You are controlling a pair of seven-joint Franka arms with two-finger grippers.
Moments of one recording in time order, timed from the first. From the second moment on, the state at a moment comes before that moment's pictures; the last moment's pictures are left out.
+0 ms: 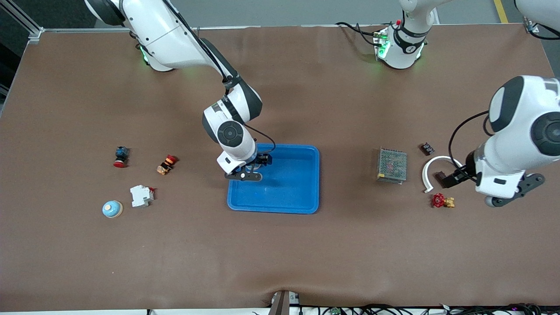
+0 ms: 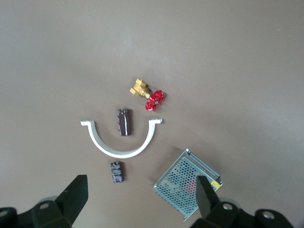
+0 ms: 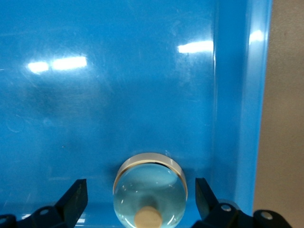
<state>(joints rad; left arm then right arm) 0.39 0.40 -0.59 -1.48 0.37 1.70 -0.68 0.60 0.69 0.06 -1.70 0.10 2.35 0.65</state>
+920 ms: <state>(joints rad) 0.42 0.25 -0.59 -1.37 0.23 1.57 -0.38 0.60 0.69 0.05 -1.71 0.07 2.35 0.65</state>
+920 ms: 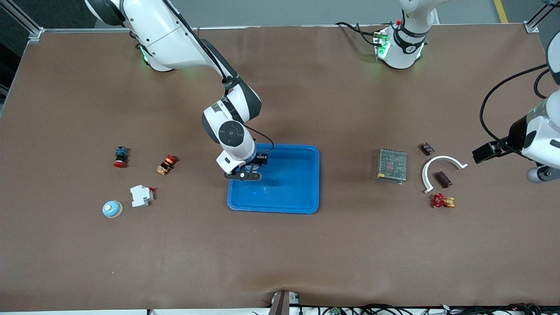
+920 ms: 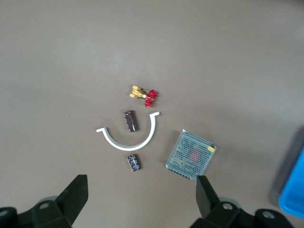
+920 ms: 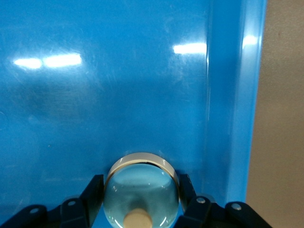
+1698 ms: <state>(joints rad) 0.03 0.00 -0.13 -1.49 0.04 1.48 -0.23 0.57 0.65 0.04 -1.60 0.06 2.12 0.61</state>
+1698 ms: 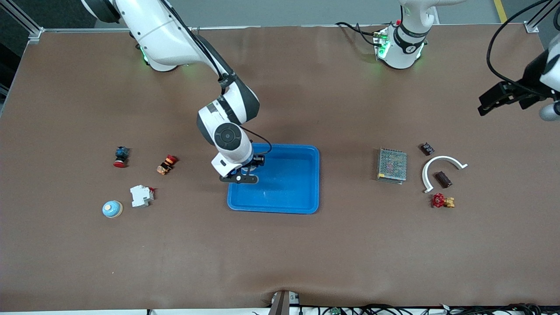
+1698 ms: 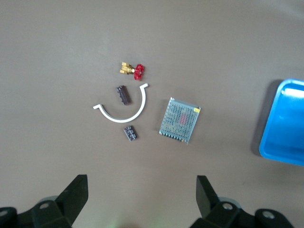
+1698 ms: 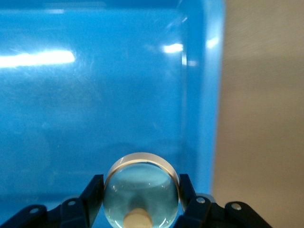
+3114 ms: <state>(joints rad) -0.09 -0.09 -0.03 -1.62 0.04 1.52 -0.17 0.07 0.36 0.03 -1.87 -0.07 2.00 -0.28</state>
